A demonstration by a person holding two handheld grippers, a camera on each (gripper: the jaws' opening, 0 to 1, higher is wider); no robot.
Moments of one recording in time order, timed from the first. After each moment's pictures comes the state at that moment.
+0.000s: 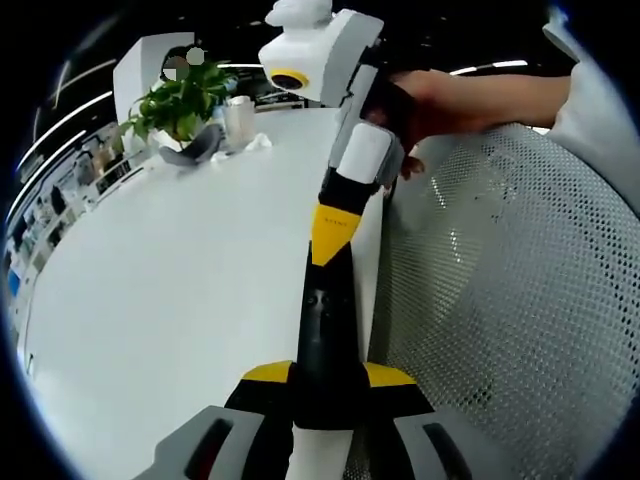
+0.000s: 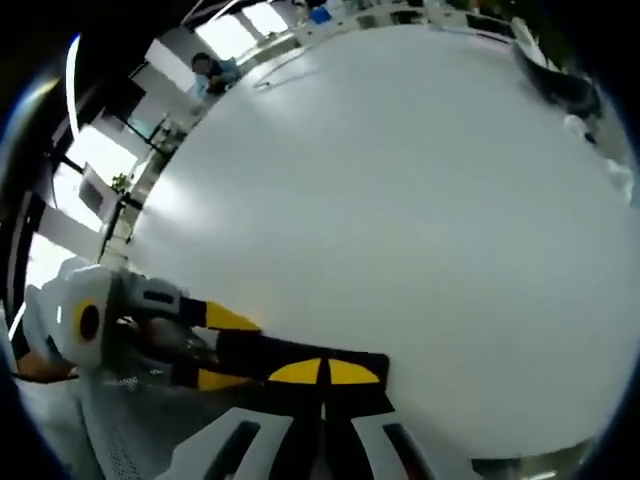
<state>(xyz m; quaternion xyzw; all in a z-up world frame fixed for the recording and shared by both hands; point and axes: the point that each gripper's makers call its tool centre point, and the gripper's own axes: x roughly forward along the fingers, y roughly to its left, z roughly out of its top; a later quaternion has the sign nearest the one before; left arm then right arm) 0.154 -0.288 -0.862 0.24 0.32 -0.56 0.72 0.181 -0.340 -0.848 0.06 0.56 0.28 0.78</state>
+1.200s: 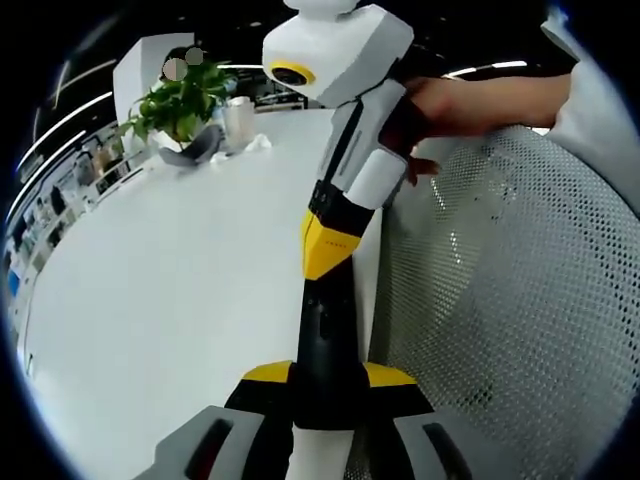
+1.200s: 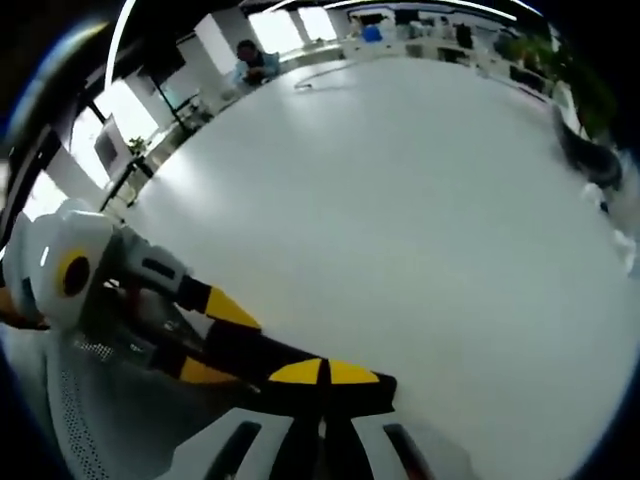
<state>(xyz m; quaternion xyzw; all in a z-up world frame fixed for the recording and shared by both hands) 0.154 -0.288 -0.861 0.24 0.32 -0.57 0.72 0.185 -0.331 -0.855 -0.03 0.52 0.32 0.79</state>
